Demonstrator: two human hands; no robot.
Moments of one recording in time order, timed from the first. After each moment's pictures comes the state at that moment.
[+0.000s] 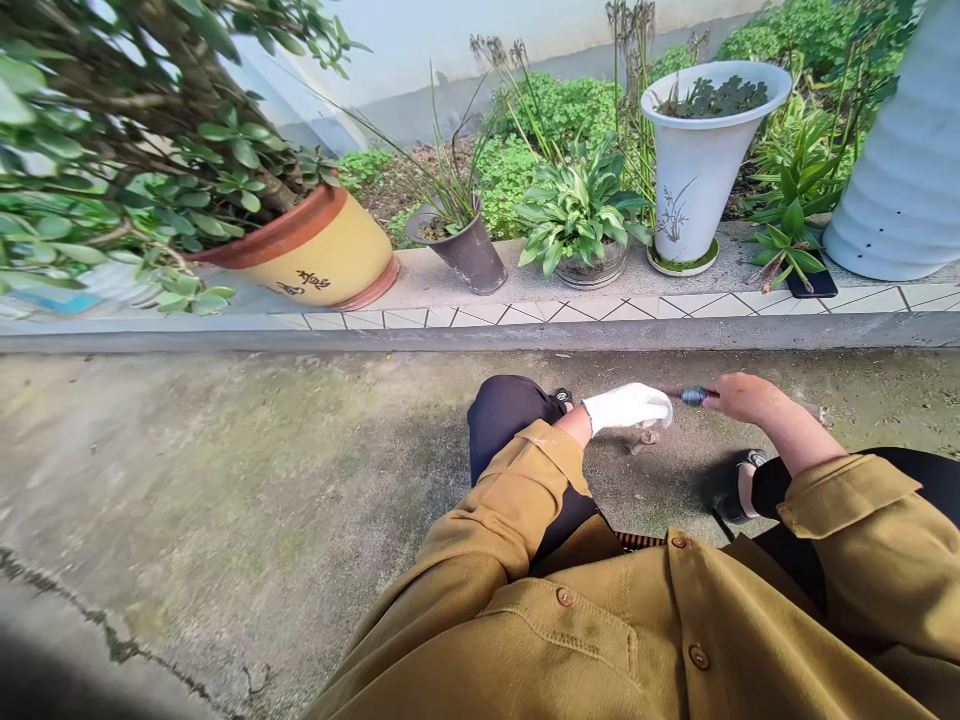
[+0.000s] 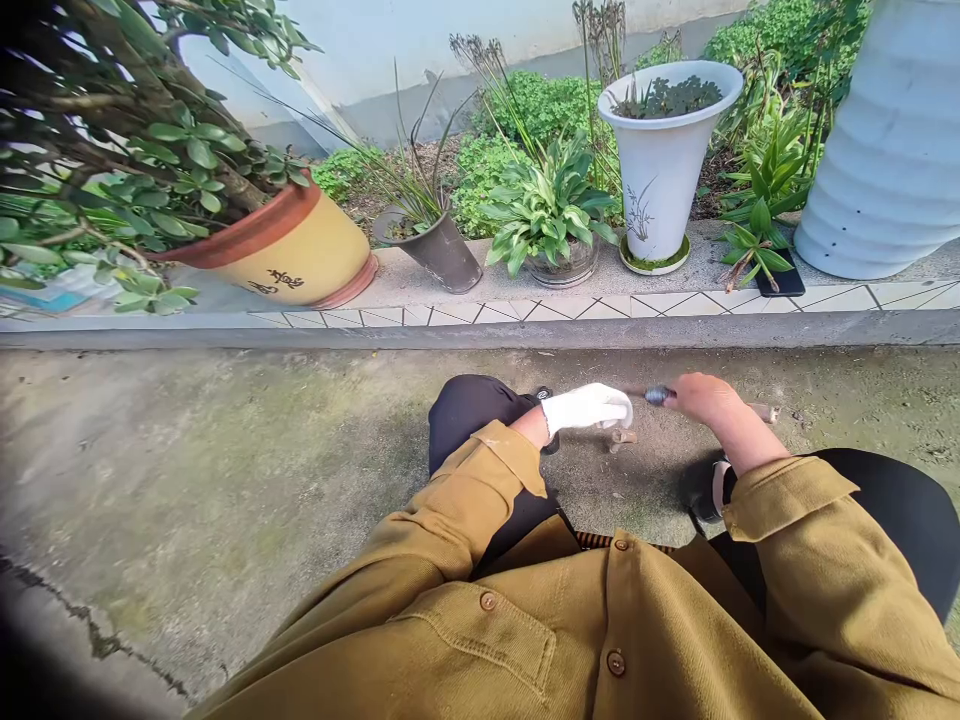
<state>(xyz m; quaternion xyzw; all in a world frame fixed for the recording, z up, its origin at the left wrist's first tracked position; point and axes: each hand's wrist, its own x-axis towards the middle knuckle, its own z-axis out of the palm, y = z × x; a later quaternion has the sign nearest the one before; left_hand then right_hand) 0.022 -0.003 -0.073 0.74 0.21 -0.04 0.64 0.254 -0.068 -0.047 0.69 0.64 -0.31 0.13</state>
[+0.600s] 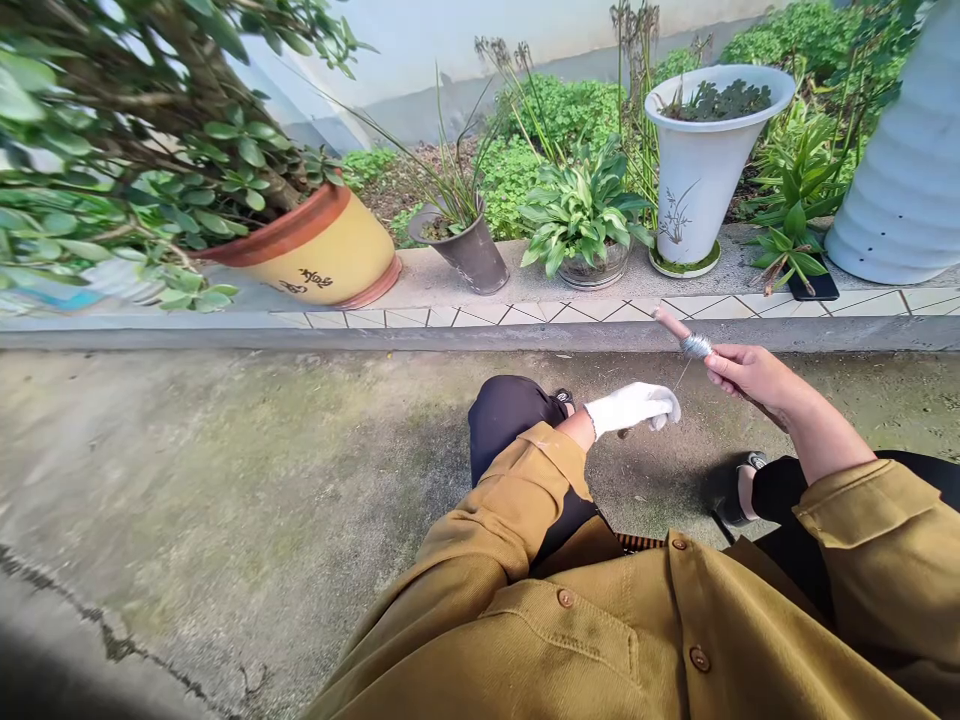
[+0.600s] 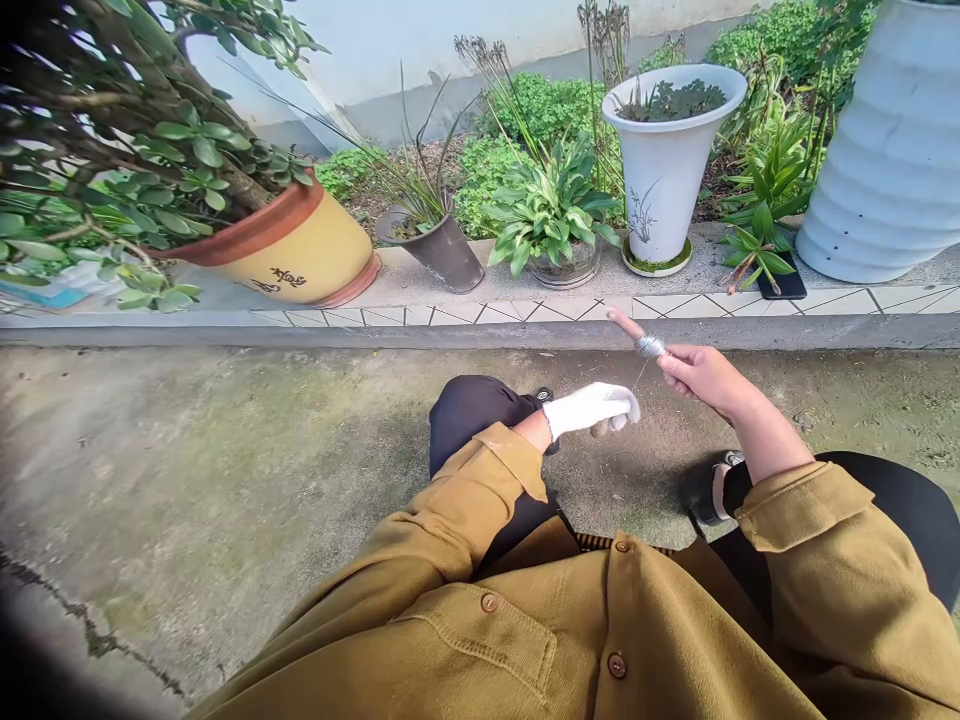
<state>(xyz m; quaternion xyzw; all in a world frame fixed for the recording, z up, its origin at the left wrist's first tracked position) 0.022 -0.013 -0.059 0.68 0.23 0.01 0.69 0.258 -0.075 -0.016 0.63 0.55 -0.47 -0.27</state>
